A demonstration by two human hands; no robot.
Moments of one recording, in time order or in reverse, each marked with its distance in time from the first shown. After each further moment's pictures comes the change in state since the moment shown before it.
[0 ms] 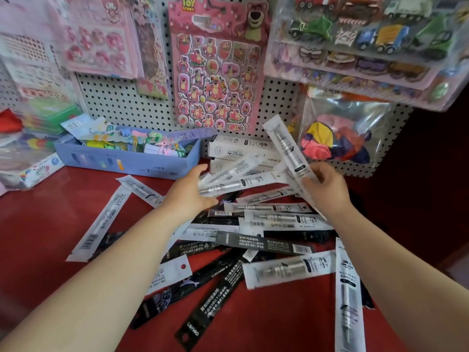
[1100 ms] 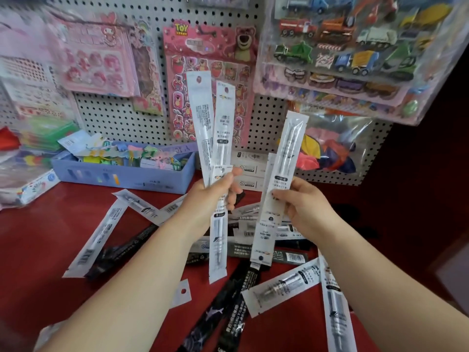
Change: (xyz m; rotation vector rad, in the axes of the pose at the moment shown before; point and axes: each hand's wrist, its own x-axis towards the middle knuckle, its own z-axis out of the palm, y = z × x) left_hand -0.017 0.045 0.009 -0.965 -0.130 0.106; right_hand -0.026 -0.033 0.009 0.704 -0.343 0.200
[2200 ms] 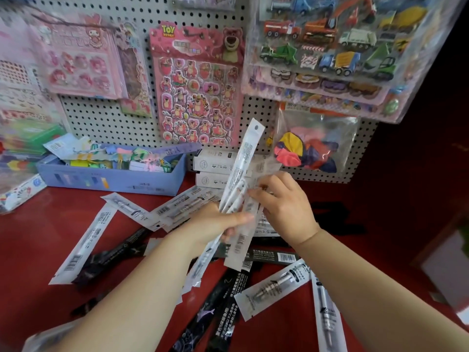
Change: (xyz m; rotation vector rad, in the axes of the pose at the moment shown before) left_hand -0.003 -0.025 0.008 0.373 -0.152 -0.231; right_hand 0.015 0.025 -0.012 -1.475 0.242 -1.308
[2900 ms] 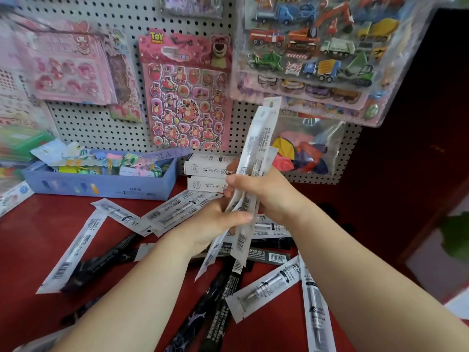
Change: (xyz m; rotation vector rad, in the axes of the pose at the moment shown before) left_hand -0.002 0.018 0.013 -0.134 -0.175 0.200; right_hand 0.056 -0.019 -0.038 1.393 -0.384 0.914
